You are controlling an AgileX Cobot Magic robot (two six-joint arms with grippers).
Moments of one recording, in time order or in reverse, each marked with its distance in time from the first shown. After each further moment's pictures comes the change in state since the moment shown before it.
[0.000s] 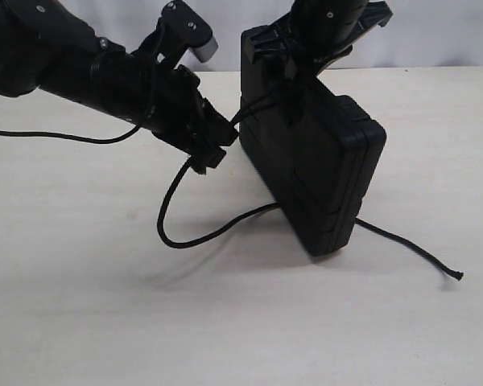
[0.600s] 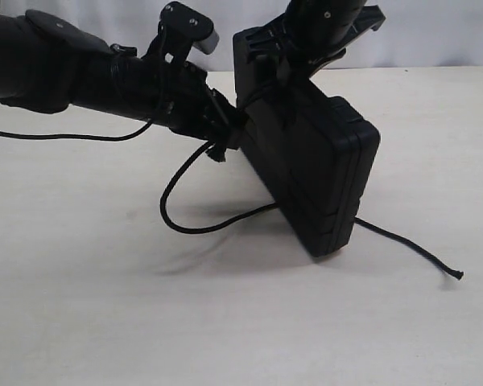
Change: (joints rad) left arm 0.000 0.080 0.000 -0.345 -0.125 0.191; right arm -0.004 0.000 0.000 0.079 -0.004 -0.042
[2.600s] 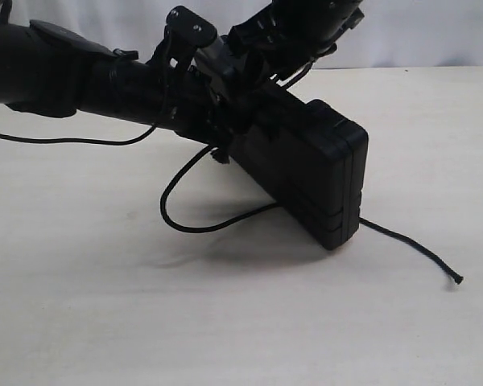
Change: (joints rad) left arm 0.004 0.028 0.003 -0.113 0.029 0.162; right arm -0.006 -0.089 0.058 0.236 -0.015 -0.242
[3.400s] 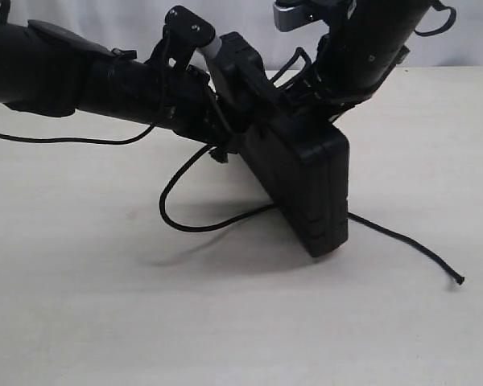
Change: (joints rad) left arm 0.000 0.000 0.000 -0.002 0.002 0.004; right arm -0.035 -0.063 0.223 -0.182 -0.019 0.019
